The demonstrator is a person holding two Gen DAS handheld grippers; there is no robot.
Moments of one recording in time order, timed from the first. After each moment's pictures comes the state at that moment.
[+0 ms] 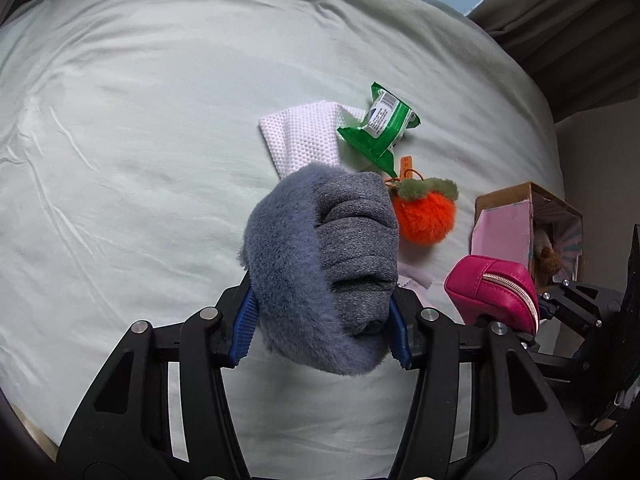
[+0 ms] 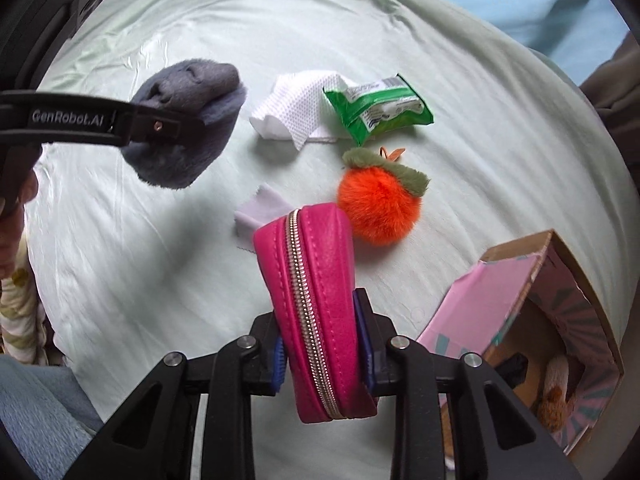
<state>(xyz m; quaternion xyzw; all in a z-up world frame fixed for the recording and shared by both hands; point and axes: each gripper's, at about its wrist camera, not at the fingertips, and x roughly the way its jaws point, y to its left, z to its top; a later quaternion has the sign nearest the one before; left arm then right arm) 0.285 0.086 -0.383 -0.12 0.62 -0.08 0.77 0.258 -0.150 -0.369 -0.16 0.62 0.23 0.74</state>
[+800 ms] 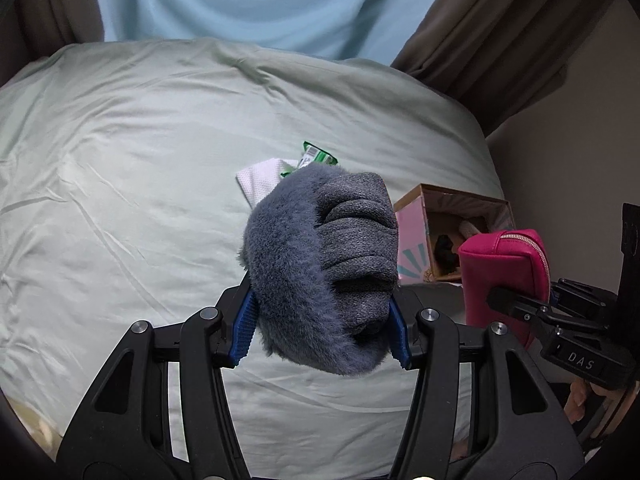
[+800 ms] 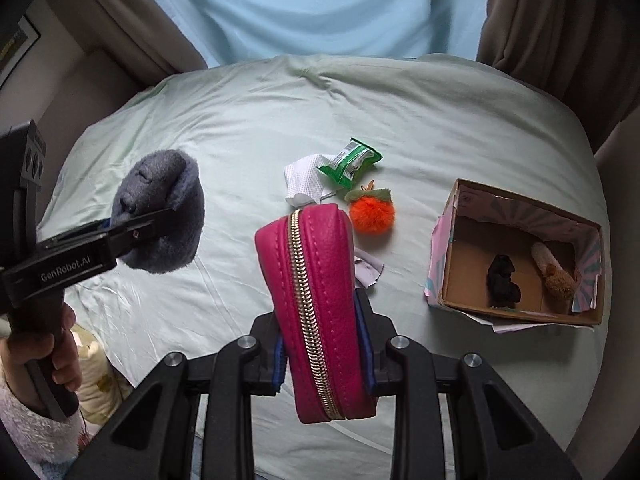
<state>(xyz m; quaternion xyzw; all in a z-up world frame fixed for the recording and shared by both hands) 0.193 0.072 -0.225 -0.10 0.53 -0.13 0.83 0.163 -0.176 -0.212 0.04 0.57 0.13 0.81</state>
